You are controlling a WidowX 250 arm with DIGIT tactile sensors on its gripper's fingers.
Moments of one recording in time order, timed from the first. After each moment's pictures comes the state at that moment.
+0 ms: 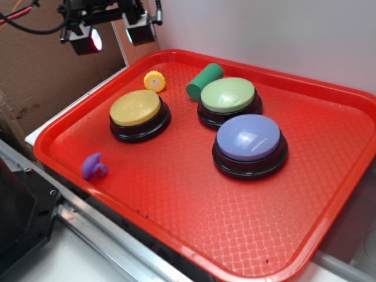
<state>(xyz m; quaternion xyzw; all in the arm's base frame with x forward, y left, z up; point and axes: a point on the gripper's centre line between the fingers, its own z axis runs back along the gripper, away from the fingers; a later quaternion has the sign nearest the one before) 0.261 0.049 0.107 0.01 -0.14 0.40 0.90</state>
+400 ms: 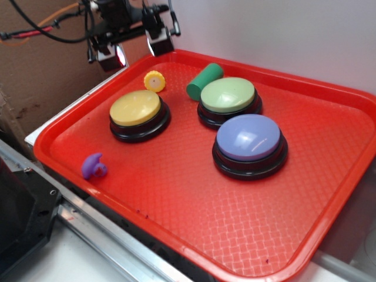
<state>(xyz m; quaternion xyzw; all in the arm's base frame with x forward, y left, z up) 0.287 0.063 0.056 0.02 -0.16 0.46 0.87</state>
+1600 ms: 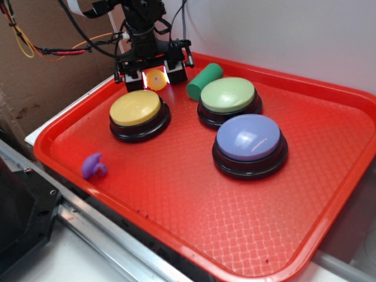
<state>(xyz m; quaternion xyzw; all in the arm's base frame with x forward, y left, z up) 0.312 0.071 0.013 0.05 -0.12 0.44 0.89</state>
